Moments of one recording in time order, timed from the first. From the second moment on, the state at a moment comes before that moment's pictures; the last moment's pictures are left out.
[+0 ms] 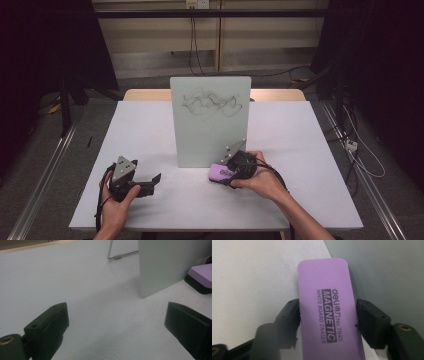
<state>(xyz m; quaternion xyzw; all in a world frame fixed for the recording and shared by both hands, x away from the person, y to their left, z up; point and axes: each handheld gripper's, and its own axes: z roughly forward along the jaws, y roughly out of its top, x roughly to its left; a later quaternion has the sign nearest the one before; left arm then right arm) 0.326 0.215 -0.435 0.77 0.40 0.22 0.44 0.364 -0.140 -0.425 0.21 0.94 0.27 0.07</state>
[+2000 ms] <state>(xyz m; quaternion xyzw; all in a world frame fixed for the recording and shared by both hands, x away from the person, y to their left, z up) 0.334 0.228 -0.437 0.76 0.42 0.22 0.44 0.352 -0.175 -0.377 0.26 0.84 0.45 0.16</state>
